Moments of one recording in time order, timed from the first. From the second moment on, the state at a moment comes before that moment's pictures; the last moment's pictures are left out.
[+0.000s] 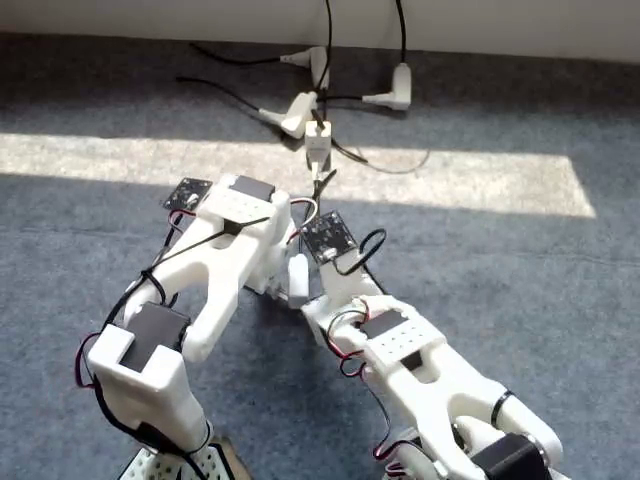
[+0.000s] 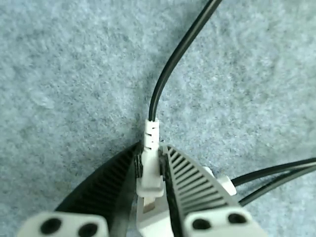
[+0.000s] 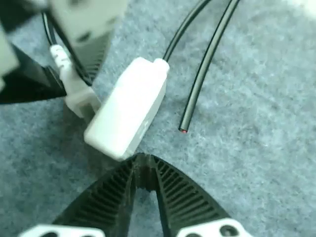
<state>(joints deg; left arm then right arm) 14.3 12.5 15.5 71.2 85.7 -36.0 -24.1 67.9 19.1 1.9</state>
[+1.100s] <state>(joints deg) 18.0 12.5 14.8 69.6 89.5 -42.5 -22.9 68.0 15.2 4.4</state>
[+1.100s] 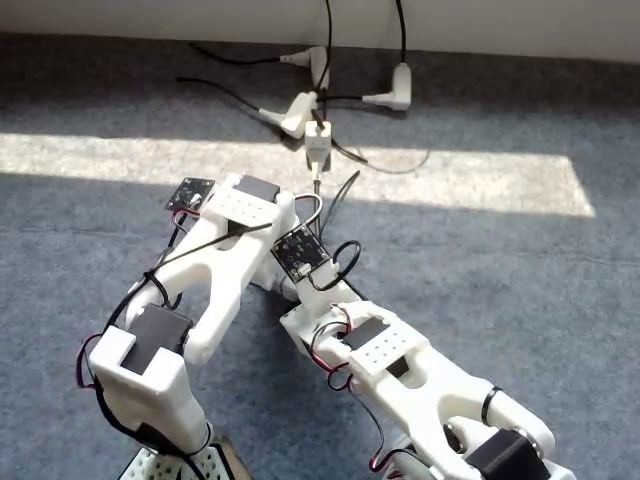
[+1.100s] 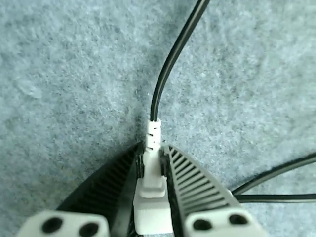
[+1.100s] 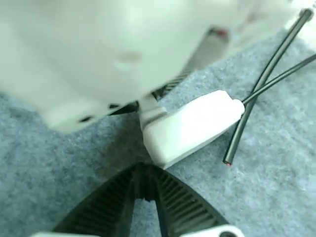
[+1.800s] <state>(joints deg) 17.3 12.4 14.8 69.1 89.6 -29.2 -22.6 65.3 20.9 8.5</state>
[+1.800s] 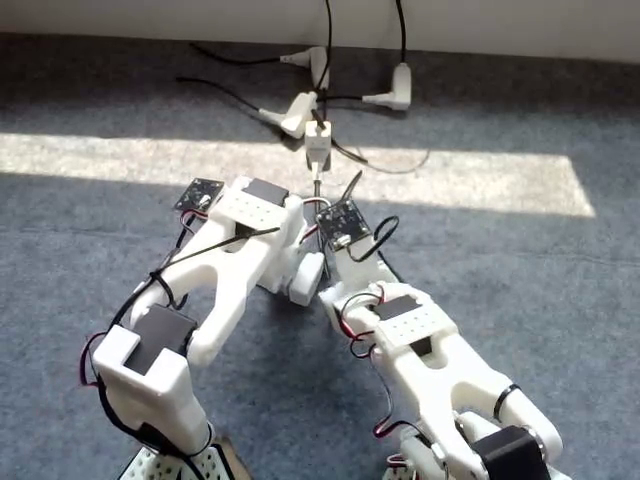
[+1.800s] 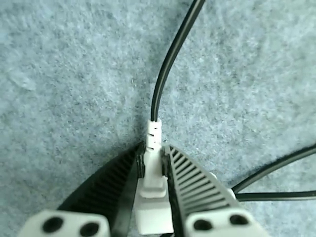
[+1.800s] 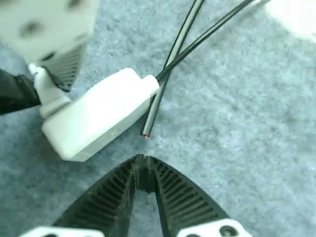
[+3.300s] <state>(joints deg) 21.1 12.4 14.8 69.6 89.6 -37.6 -22.7 65.3 19.6 -1.3</state>
